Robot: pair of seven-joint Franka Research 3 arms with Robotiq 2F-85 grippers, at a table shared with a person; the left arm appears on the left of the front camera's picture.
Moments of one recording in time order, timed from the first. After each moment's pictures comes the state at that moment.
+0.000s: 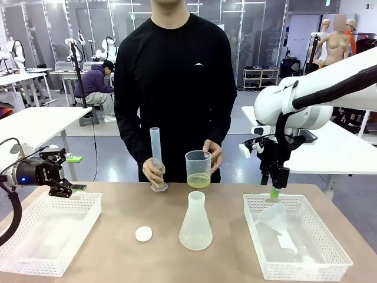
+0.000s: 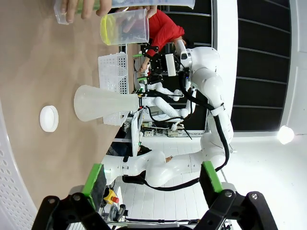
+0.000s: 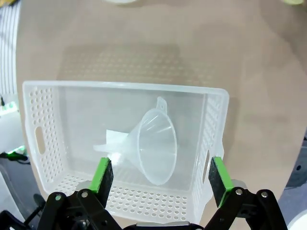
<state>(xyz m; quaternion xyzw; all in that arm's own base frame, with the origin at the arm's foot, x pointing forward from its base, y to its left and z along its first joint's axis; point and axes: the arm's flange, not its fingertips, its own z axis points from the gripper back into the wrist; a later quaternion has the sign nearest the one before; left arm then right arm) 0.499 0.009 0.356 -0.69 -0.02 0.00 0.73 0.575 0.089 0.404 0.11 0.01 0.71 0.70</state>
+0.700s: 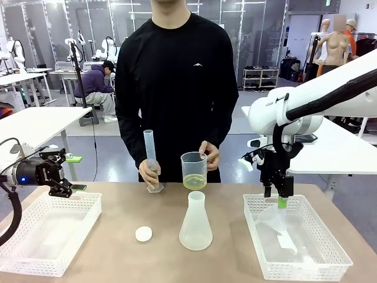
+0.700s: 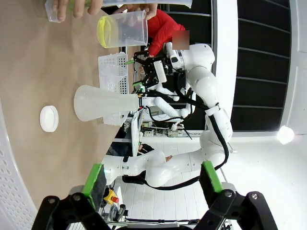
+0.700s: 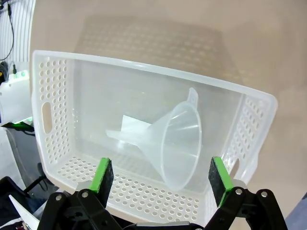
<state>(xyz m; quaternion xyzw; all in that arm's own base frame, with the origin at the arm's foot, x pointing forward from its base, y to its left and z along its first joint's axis) 0.499 0.009 0.356 -0.69 -0.02 0.00 0.73 0.566 0.094 0.376 0.11 0.09 0.75 0.65</state>
